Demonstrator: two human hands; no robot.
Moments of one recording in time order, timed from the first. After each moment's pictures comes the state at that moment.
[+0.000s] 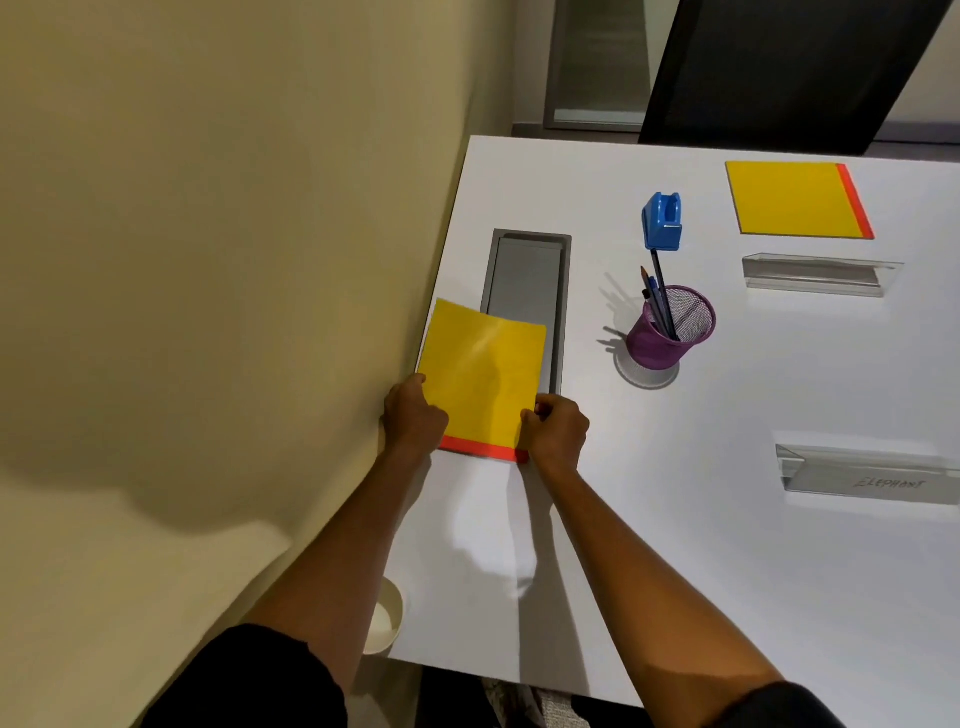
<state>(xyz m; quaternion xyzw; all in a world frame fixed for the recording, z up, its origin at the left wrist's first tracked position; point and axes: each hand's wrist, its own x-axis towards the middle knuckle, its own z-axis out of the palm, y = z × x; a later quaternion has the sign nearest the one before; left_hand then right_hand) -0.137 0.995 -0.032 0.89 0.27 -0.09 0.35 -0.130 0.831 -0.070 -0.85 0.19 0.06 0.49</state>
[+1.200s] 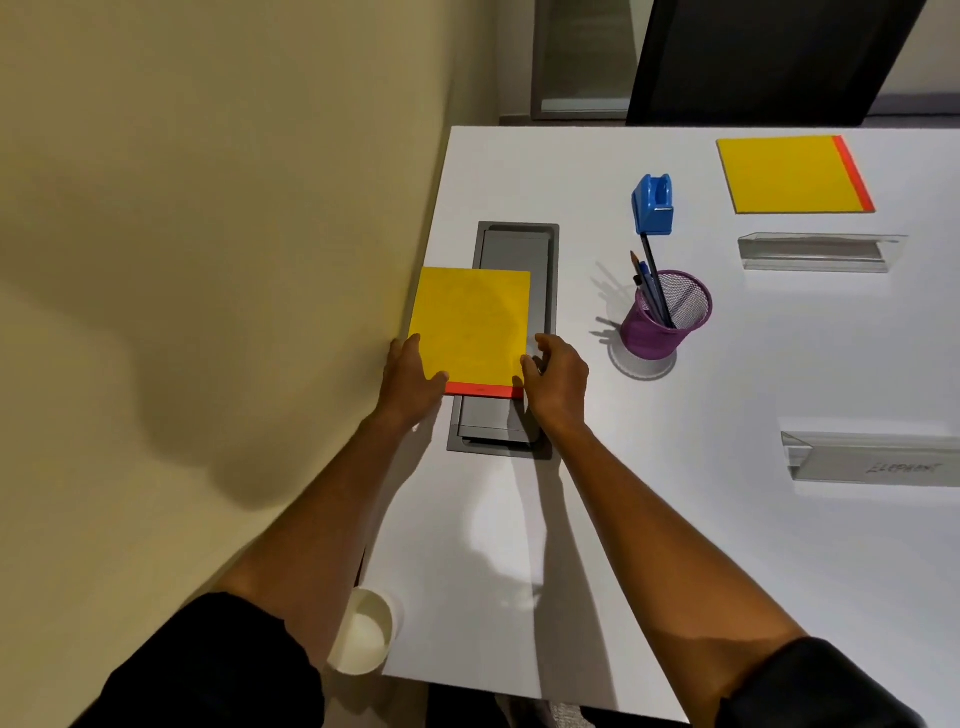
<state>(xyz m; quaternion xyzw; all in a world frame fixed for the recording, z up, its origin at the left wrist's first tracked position) -0.089 1.001 -0.047 0.90 0.19 -0.12 0.37 -0.075 0.821 -0.075 -0.85 0.11 0.03 0.51</state>
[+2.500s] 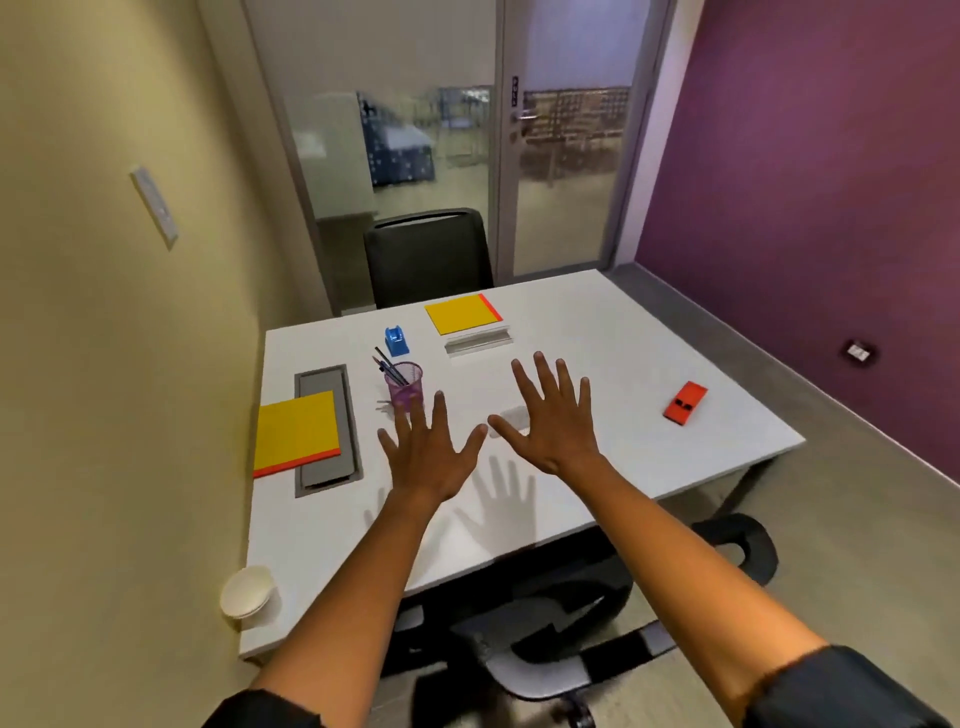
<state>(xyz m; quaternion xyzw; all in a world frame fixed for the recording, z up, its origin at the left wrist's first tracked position) -0.390 0.732 0.178 0.98 -0.11 -0.02 0.18 -0.415 0.549 0.175 -0.99 0.09 -0.11 0.07</state>
